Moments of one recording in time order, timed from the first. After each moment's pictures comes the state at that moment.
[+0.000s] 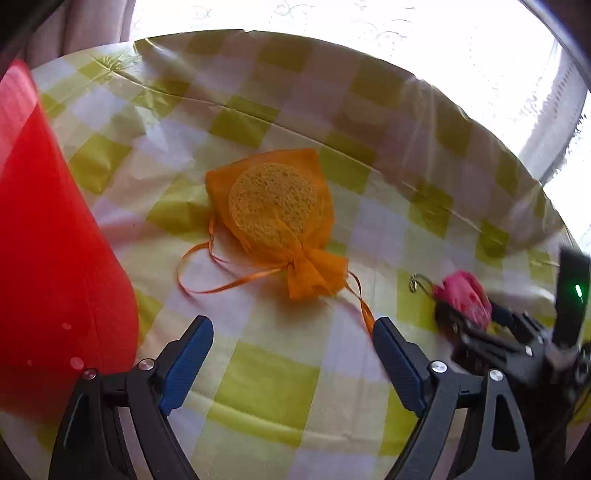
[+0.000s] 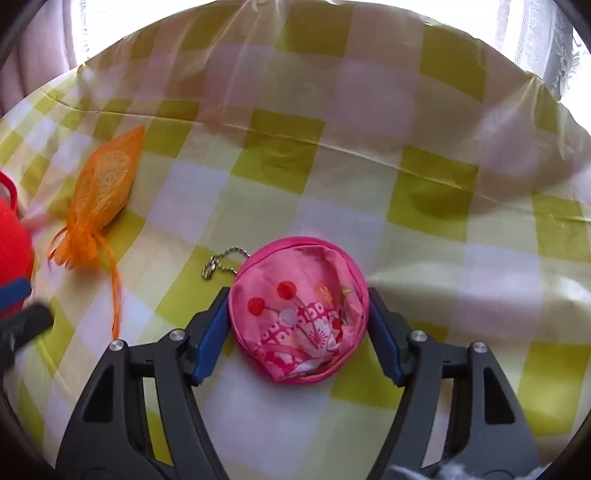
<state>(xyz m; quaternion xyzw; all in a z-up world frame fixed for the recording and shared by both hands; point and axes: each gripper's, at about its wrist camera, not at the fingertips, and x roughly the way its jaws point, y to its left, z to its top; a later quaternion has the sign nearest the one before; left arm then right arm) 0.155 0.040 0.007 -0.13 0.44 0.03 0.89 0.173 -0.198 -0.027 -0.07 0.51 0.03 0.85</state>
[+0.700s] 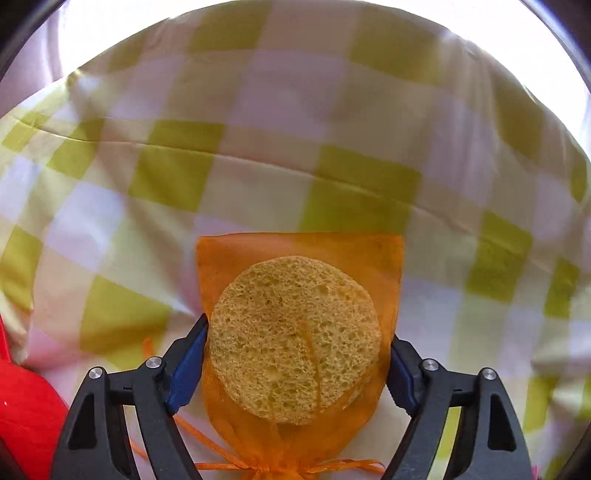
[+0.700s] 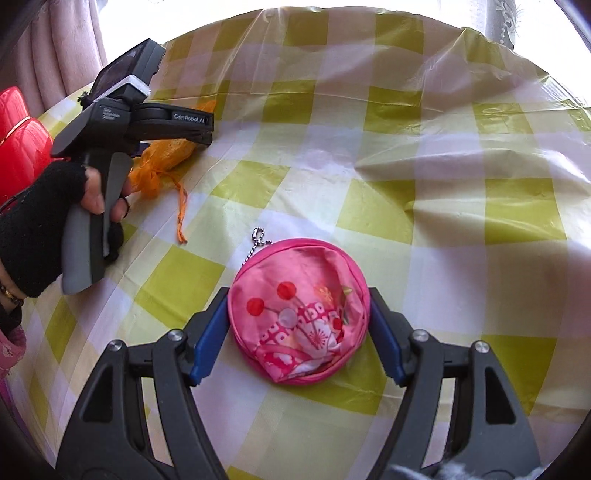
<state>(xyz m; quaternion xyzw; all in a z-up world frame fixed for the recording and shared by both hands) 0.247 0.015 -0.011 -0.04 0.47 0.03 0.88 0.072 -0.214 -0.013 -0.02 0.51 0.05 0.86</state>
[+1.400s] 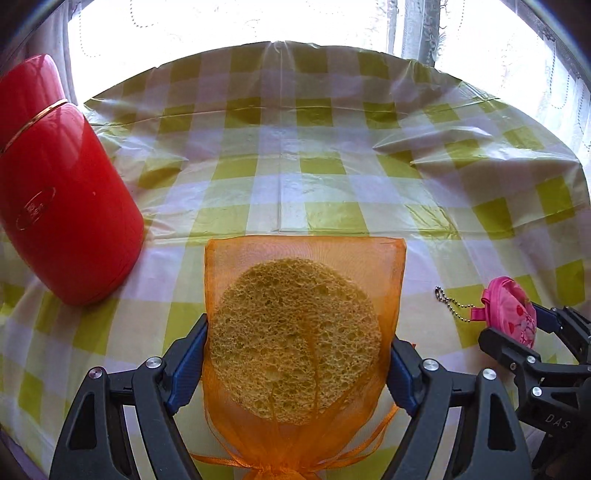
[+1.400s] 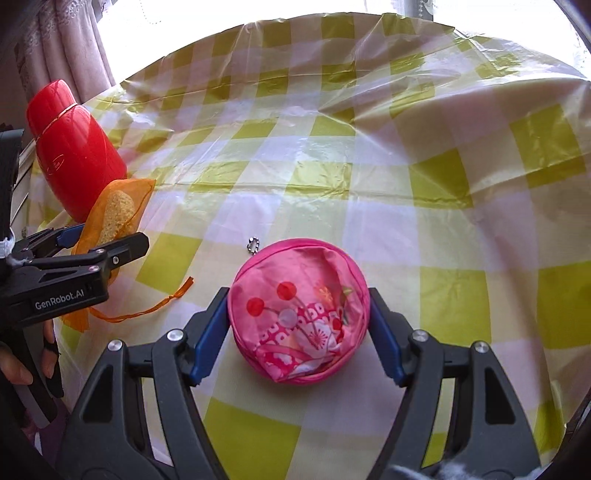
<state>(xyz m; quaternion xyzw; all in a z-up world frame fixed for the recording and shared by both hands) -0.018 -0.016 0.022 0.05 0.45 -0.08 0.89 -0.076 -0.211 0.027 0.04 0.51 0.00 0.86</state>
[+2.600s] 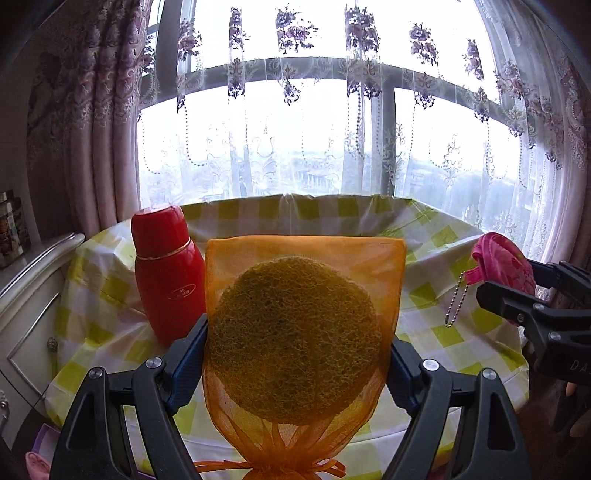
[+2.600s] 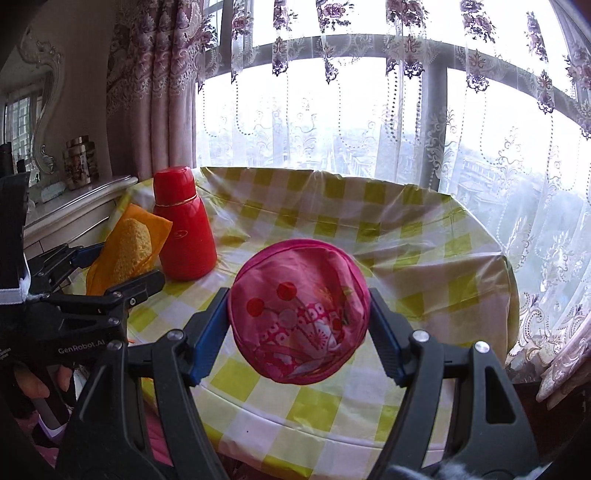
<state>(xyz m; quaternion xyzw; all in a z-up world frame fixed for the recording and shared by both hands) -0.185 0.030 0.164 0.04 0.22 -0.09 0.97 -0.184 -0.134 0.207 -0.05 0.31 0.05 0.95</state>
